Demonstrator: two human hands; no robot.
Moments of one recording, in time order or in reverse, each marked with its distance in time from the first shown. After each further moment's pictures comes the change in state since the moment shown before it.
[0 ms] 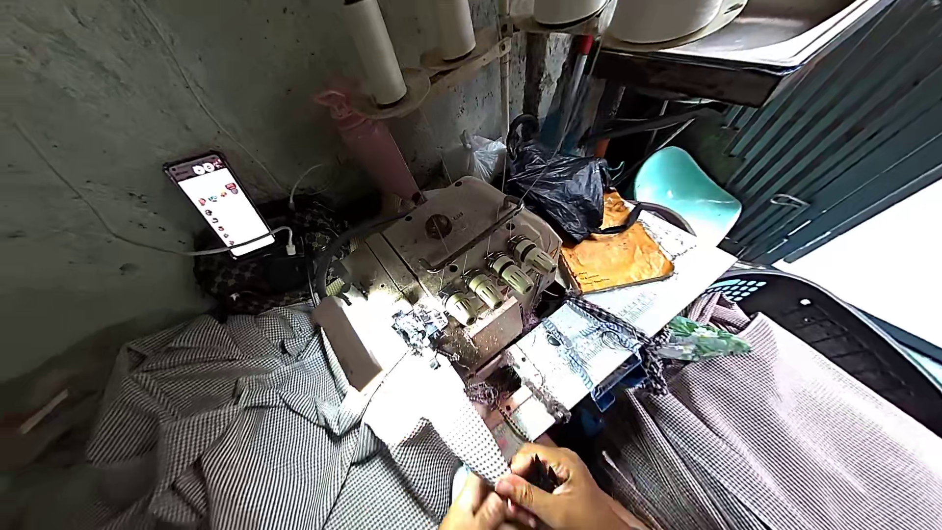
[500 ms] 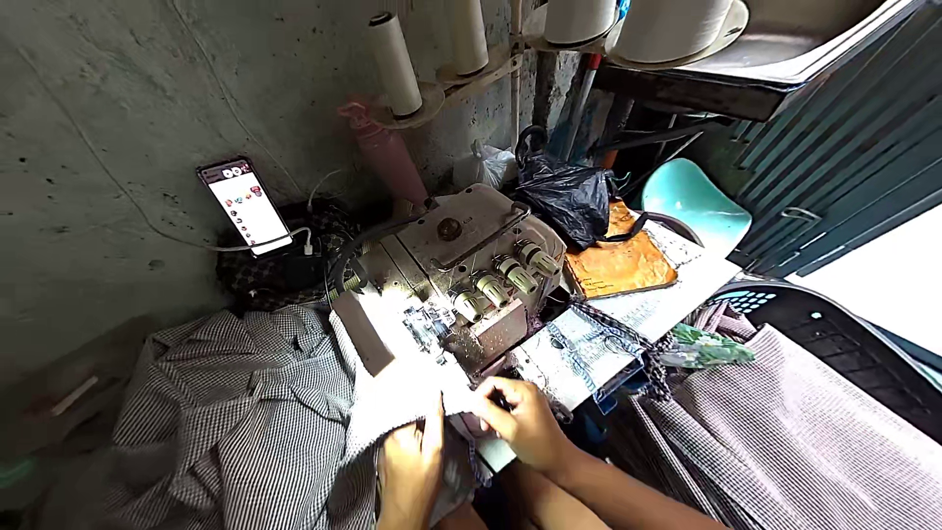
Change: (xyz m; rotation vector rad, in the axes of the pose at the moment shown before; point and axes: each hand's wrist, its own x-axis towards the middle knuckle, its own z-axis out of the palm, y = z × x) left_hand 0.041 0.050 -0.016 0.992 1.015 0.361; right_hand 0.077 -0.004 0.012 -0.231 0.045 -0.218
